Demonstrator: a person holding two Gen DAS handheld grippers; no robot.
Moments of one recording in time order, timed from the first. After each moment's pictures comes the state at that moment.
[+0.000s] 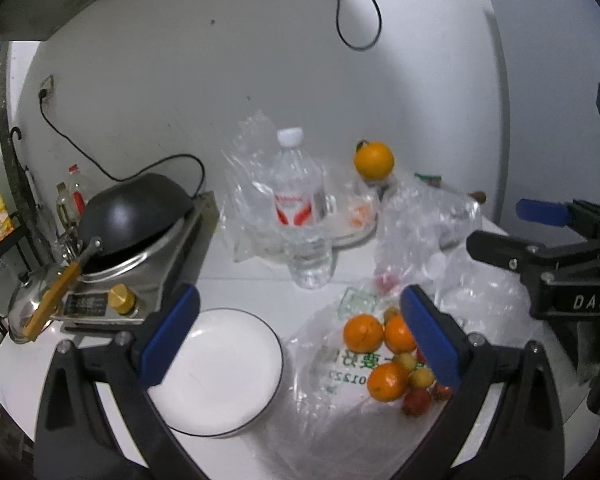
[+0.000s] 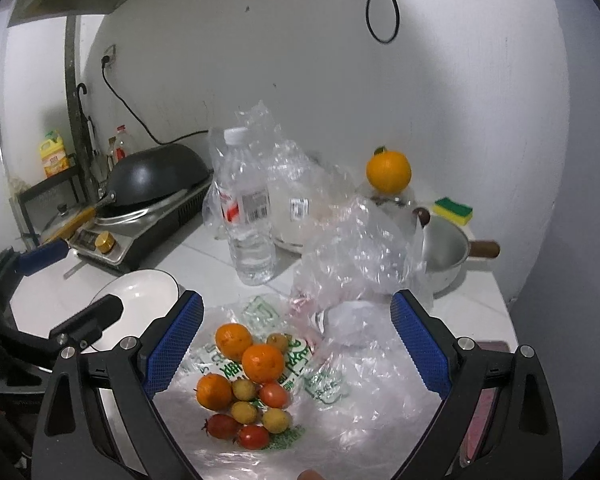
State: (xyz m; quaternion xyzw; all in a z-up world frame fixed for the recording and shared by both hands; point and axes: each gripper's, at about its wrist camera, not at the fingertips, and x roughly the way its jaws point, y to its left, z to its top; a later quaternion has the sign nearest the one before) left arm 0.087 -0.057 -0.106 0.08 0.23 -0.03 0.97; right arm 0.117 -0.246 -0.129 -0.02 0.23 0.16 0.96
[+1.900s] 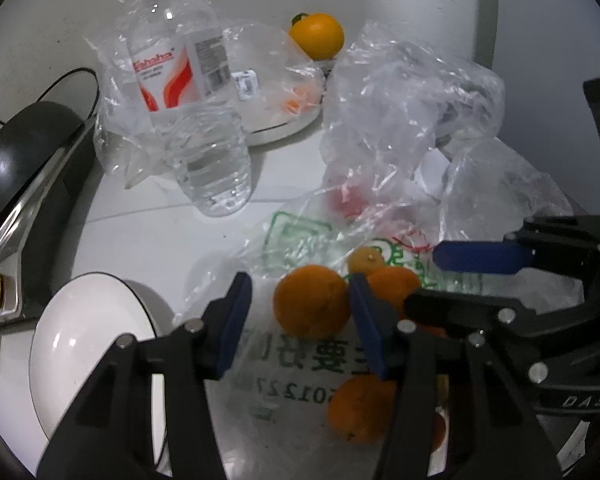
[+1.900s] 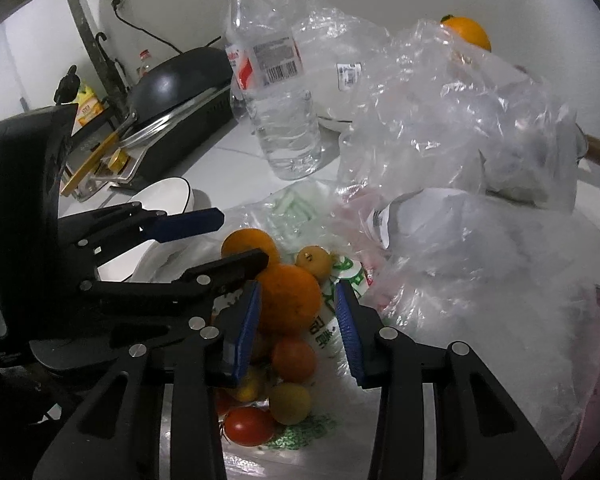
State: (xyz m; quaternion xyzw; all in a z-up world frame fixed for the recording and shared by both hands) left arm 0.201 -0.102 -0.208 0.10 0.40 -0.13 0.90; right arm 0.190 -0.231 -0.222 0.00 0.39 0.28 0.88
